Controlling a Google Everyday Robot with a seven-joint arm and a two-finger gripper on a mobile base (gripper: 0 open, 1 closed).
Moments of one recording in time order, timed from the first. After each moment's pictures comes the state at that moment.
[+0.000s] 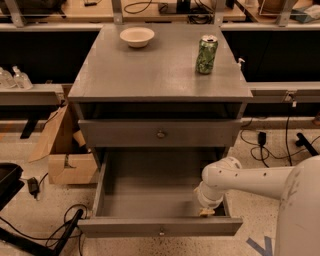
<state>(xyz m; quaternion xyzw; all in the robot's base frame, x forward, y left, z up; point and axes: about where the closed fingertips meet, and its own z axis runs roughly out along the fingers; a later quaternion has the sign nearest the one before) 0.520 -0.177 0.389 -0.73 0.68 0.04 0.06</state>
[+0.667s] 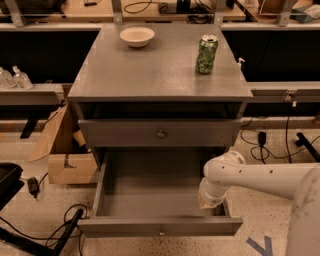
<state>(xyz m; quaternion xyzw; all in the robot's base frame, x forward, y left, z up) 0.519 -0.184 0.418 -0.74 0.67 0.02 0.05</state>
